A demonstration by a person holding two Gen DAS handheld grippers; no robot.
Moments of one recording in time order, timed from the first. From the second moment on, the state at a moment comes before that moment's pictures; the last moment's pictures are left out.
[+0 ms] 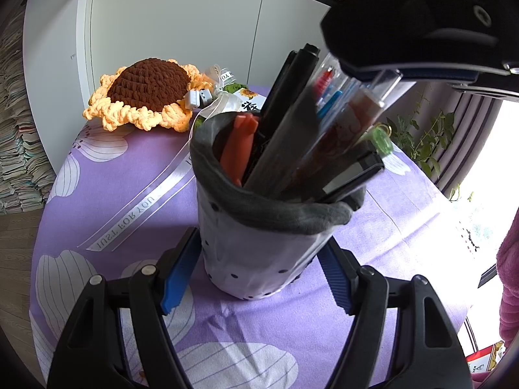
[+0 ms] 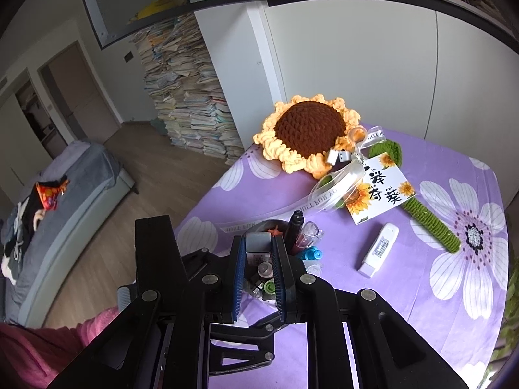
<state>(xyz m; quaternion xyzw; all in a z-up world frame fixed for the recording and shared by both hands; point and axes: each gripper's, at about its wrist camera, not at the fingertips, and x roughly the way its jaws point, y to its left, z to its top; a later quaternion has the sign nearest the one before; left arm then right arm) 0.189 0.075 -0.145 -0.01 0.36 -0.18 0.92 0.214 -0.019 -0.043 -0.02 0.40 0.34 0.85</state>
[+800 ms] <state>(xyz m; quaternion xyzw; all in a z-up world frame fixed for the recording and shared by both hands) 0.191 0.077 -0.145 -0.02 0.36 -0.17 0.92 0.208 -0.156 -0.116 0.08 0.47 0.12 0.87</state>
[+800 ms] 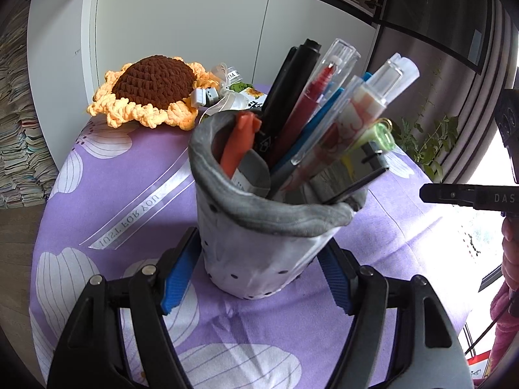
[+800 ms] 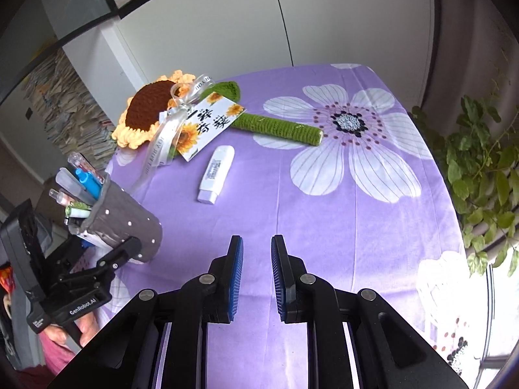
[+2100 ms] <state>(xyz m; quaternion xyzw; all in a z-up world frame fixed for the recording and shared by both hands) 0.193 0.094 -0.142 -0.05 0.36 -0.12 0.92 0.303 -0.055 -0.153 0.01 0.50 0.07 0.87</state>
